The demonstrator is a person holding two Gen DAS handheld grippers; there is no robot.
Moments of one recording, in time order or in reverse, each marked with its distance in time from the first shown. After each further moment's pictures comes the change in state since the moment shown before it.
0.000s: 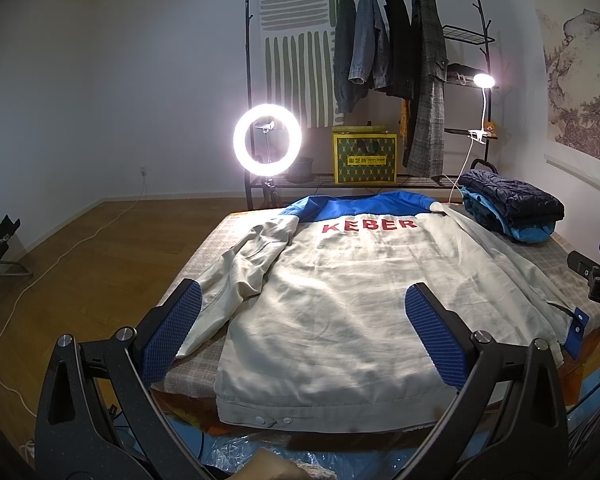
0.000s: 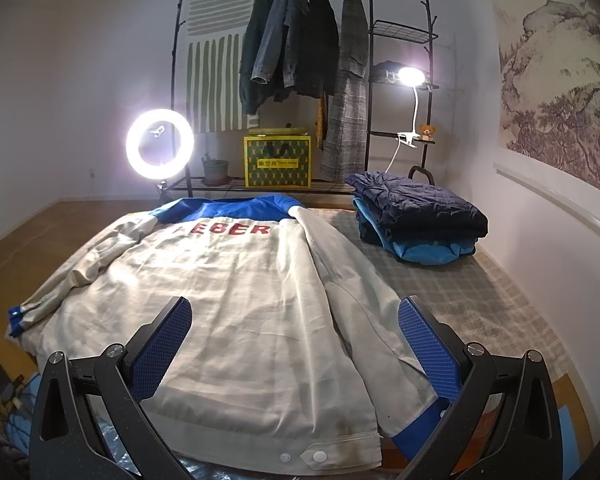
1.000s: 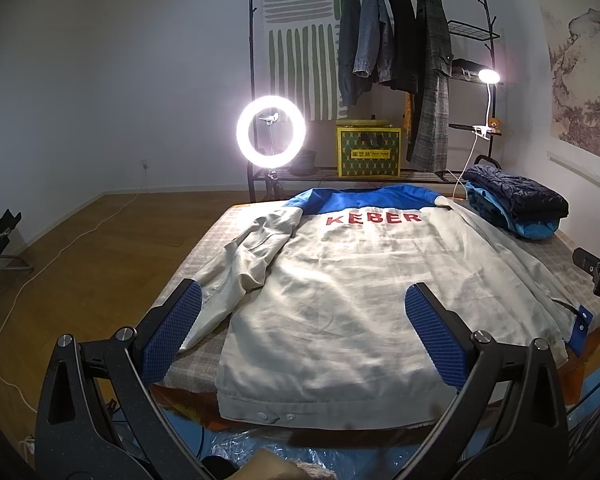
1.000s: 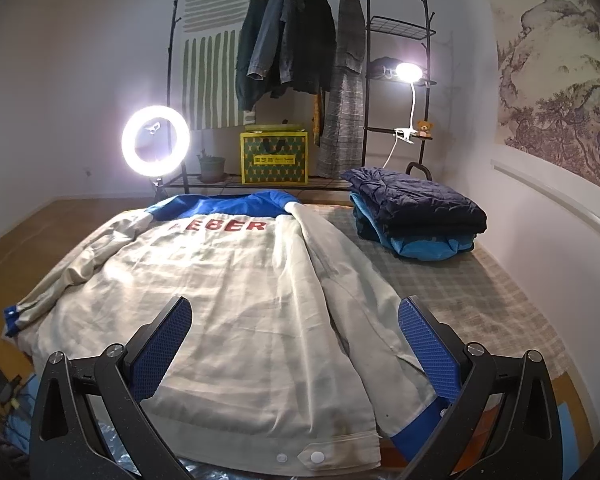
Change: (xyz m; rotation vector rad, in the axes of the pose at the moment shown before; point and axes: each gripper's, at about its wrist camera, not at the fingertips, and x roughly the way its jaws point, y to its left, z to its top) left arm 0.001 0.002 -0.014 -0.005 0.014 -0.002; right arm 0.005 -0.001 -0.005 -0.004 0.004 -0.013
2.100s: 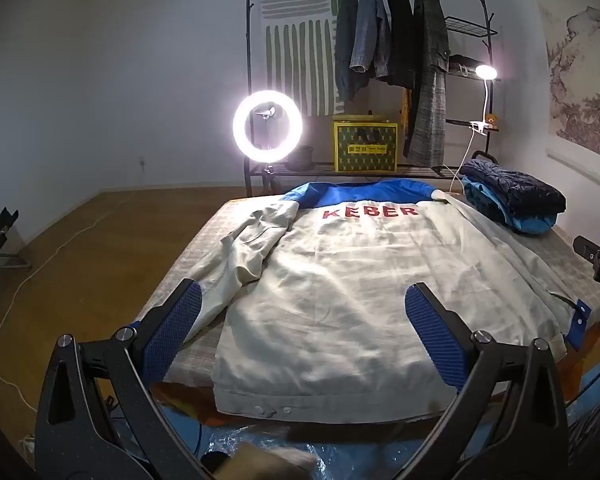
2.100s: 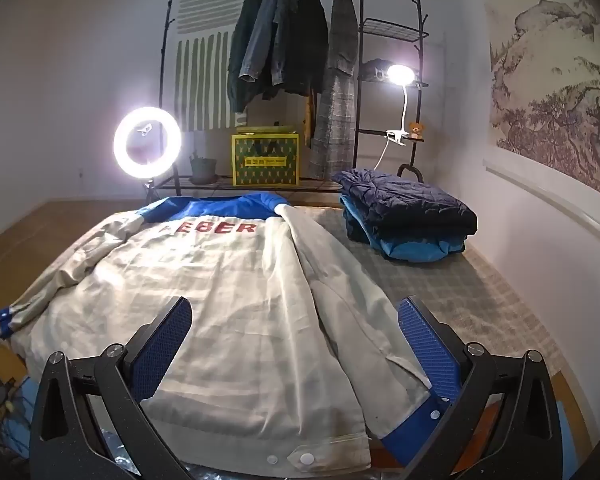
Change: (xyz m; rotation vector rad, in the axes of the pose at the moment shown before) left arm 0.006 -0.003 -0.005 -0.012 0.018 -0.005; right arm -0.002 -0.007 0.004 0.002 -0.006 -0.019
